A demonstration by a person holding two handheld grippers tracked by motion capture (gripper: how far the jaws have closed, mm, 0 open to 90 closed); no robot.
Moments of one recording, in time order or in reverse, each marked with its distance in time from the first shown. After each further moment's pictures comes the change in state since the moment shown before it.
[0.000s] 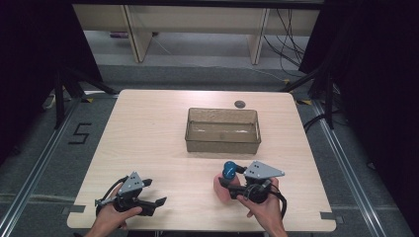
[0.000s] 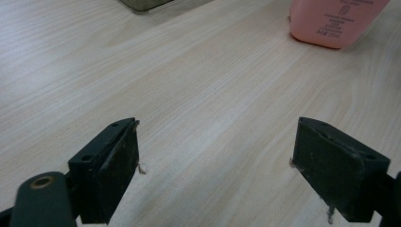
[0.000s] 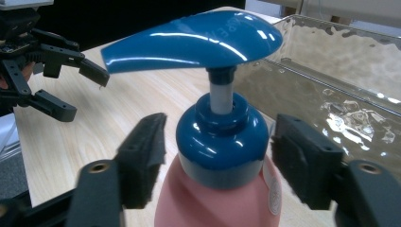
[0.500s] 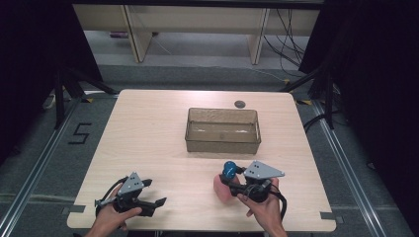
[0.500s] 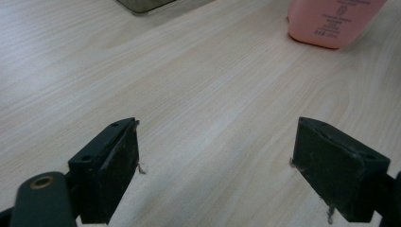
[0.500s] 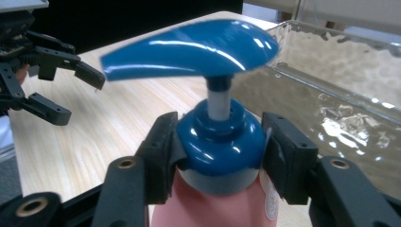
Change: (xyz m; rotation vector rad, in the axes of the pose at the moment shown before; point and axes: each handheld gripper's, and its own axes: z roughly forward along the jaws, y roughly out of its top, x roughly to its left) left arm -0.002 0.000 -0.002 -0.003 0.008 0.008; right arm 0.002 0.001 0.000 -0.012 -0.020 0.008
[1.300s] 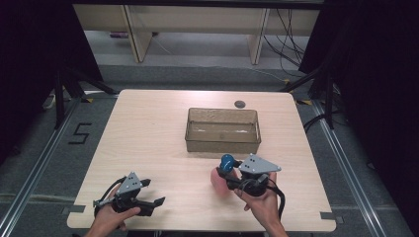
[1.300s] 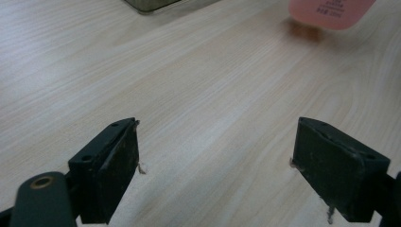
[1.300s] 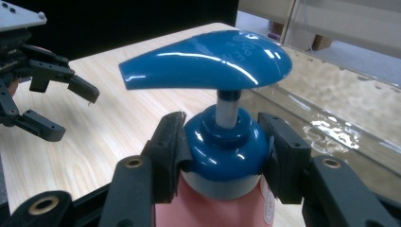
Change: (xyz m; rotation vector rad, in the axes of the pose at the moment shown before) left arm 0.003 -0.002 -0.001 -0.010 -0.002 -0.012; right arm 0.006 0.027 0.001 0.002 -0.032 -0.056
